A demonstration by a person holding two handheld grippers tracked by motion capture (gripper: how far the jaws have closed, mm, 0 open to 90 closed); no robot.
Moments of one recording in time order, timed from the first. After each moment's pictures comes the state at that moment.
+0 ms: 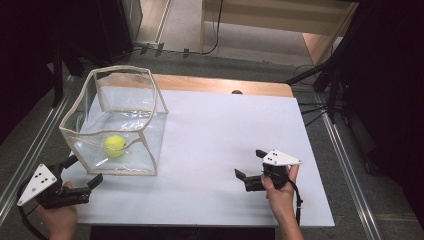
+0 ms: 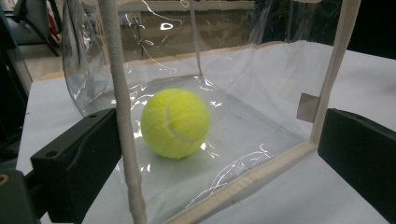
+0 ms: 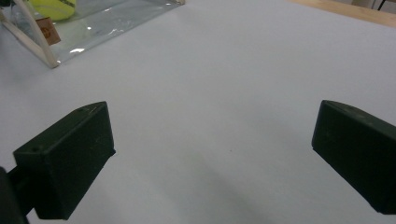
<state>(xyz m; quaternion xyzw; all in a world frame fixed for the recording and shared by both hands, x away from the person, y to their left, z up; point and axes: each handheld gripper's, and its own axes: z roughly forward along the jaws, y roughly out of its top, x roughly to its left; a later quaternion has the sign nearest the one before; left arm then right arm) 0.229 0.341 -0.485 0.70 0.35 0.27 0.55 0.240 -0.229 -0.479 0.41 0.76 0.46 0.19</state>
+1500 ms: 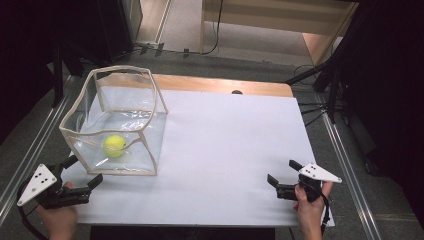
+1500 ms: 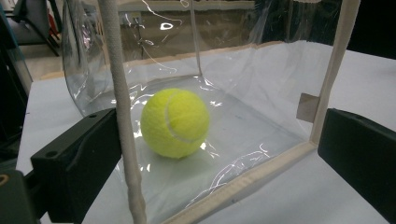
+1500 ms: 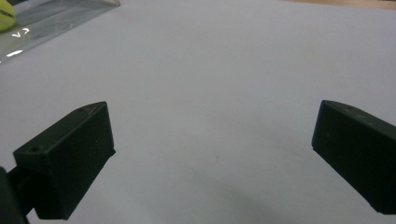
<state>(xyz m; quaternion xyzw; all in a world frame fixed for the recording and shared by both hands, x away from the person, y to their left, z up) 0.229 0.341 -0.485 0.70 0.35 0.27 0.55 0.204 -0.313 -0.501 0.49 0.71 0.47 0.22</state>
